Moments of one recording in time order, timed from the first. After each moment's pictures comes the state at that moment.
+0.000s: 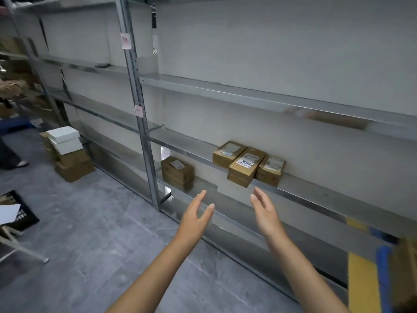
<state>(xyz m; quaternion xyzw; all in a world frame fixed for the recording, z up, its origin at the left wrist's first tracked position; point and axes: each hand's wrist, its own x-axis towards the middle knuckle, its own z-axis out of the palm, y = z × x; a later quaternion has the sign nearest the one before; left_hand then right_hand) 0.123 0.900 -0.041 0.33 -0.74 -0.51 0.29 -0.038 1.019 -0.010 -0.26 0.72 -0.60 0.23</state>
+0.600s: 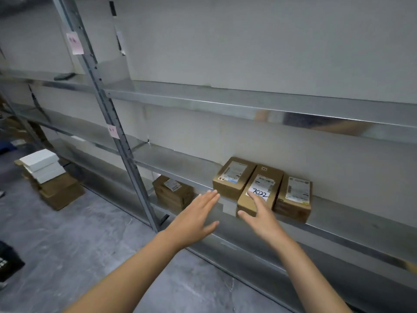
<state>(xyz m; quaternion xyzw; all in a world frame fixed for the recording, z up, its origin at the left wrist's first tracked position) -0.034 0.663 -0.030 0.14 -0.98 -0.10 0.08 -0.199 0.813 -0.045 -0.36 0.80 -0.44 0.21</state>
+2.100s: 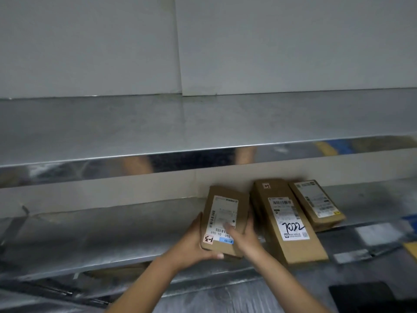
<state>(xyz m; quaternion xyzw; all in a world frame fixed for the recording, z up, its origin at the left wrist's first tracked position) -0.230 0.365 -0.147 -0.09 -0.84 -0.53 -0.09 -0.266 0.549 -0.137 0.07 0.76 -0.61 0.19</state>
